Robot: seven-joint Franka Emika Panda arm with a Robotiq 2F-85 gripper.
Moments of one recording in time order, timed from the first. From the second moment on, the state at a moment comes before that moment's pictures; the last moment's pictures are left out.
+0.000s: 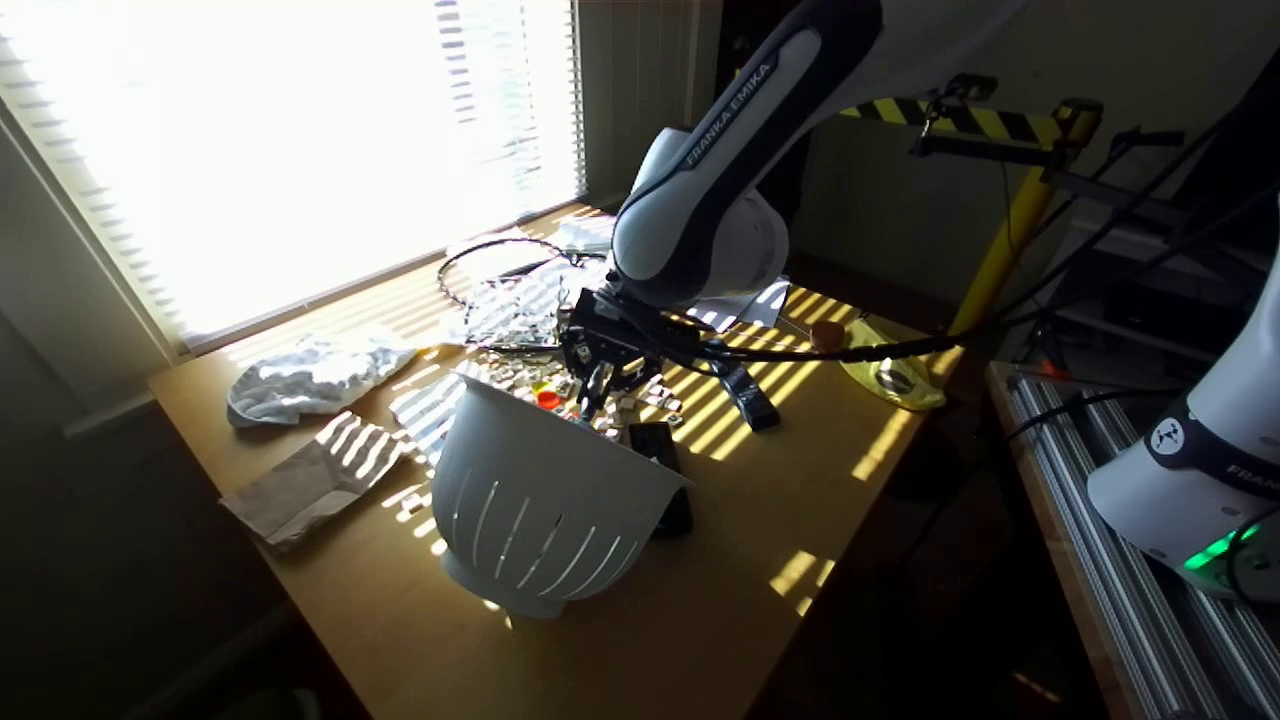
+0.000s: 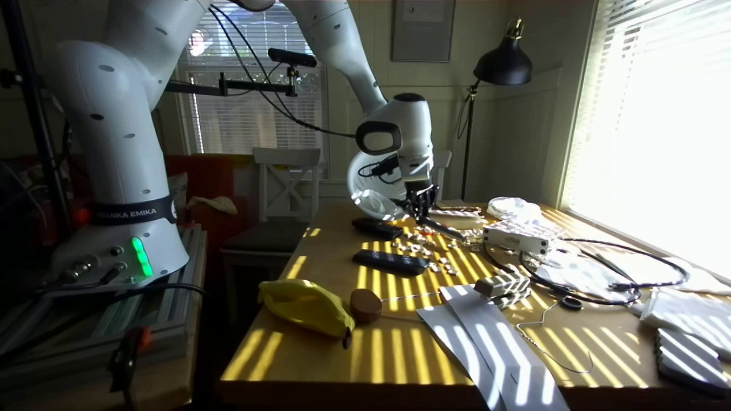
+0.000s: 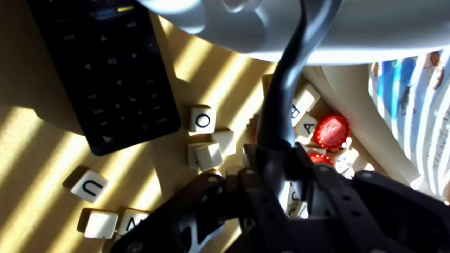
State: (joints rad) arm -0.02 0.58 0.02 -2.03 0.66 2.90 0.78
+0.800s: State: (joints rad) arm -0.12 0.28 -0.16 -2.30 0.43 2.83 0.54
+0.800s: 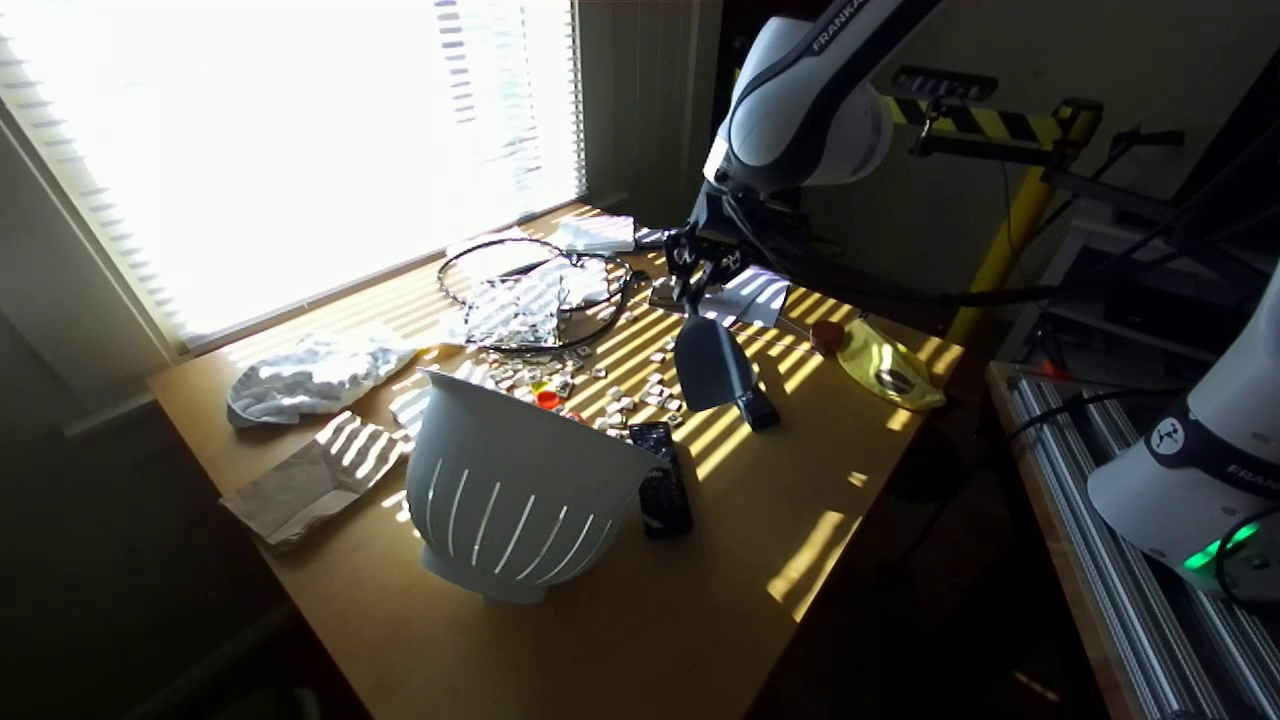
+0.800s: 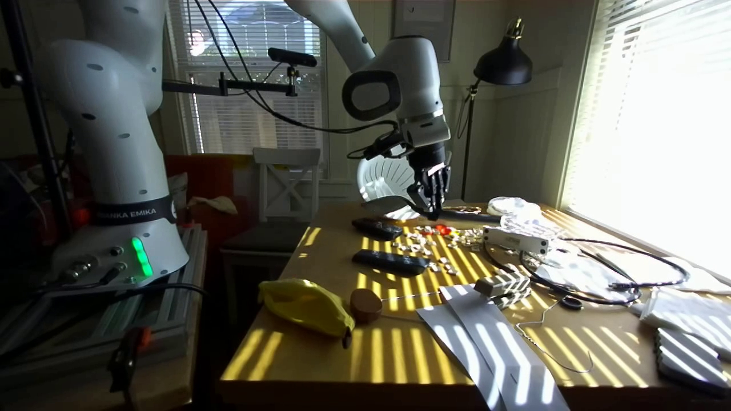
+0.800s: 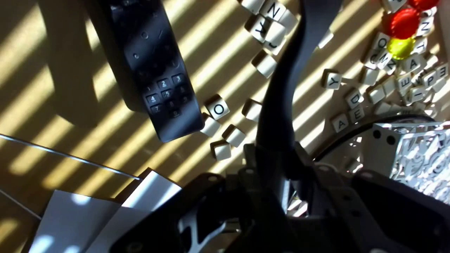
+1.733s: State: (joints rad) arm -0.20 0.20 -0.24 -2.55 0.09 2.69 0.16
